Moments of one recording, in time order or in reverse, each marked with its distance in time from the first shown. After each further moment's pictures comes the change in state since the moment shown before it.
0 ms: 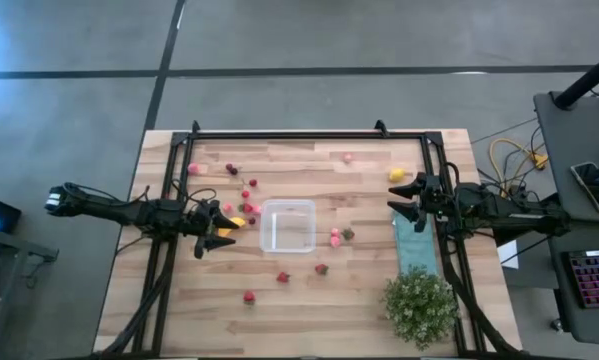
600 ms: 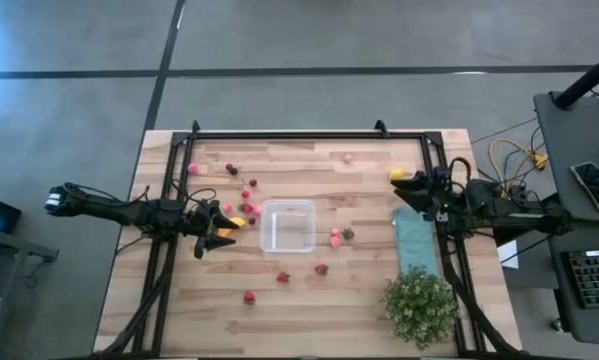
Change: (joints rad) left arm 0.000 0.000 0.000 0.000 0.000 0.000; right arm 0.000 0.045 0.000 0.311 0.012 0.281
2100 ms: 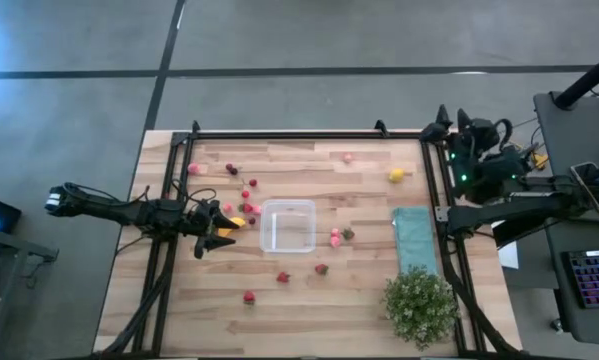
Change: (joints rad) left arm 0.000 0.000 0.000 -0.001 0.000 0.000; right arm 0.017 0.583 0.516 0.690 1.282 -1.148
